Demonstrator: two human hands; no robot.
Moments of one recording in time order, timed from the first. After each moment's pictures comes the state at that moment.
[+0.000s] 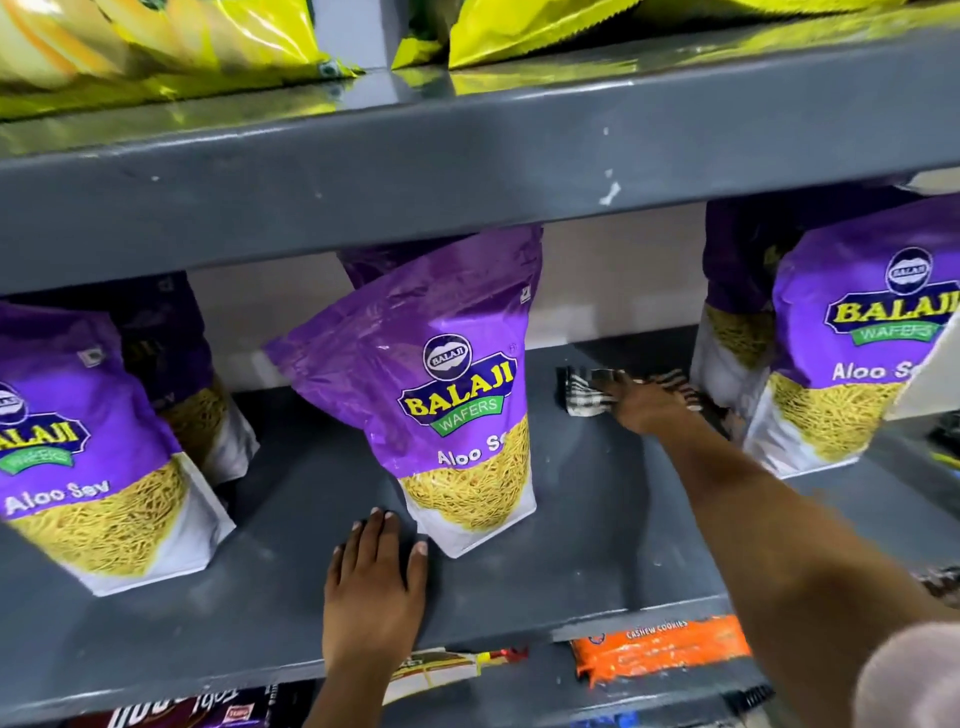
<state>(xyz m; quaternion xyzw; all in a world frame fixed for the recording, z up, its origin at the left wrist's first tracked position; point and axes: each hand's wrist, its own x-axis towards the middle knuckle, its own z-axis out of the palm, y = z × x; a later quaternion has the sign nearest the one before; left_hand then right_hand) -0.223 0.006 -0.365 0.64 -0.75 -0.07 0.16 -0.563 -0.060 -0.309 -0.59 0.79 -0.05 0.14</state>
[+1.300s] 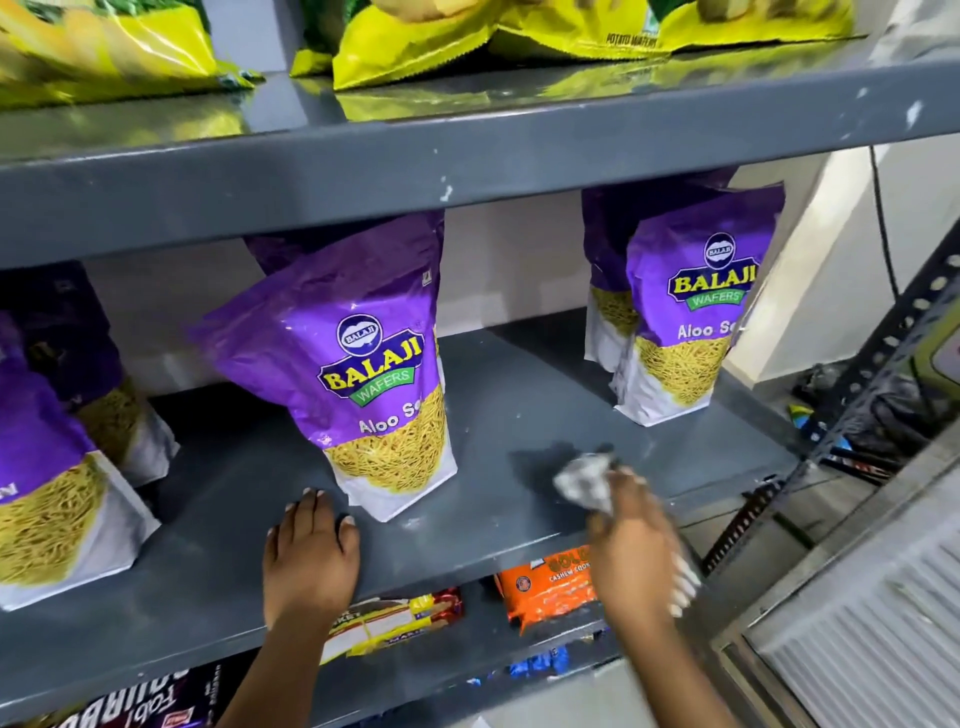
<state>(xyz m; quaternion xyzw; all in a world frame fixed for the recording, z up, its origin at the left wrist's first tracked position) -0.227 0.014 -0.355 0.63 -0.76 -0.08 0.14 -0.455 0.155 -0.320 -0.34 0.88 -0.32 0.00</state>
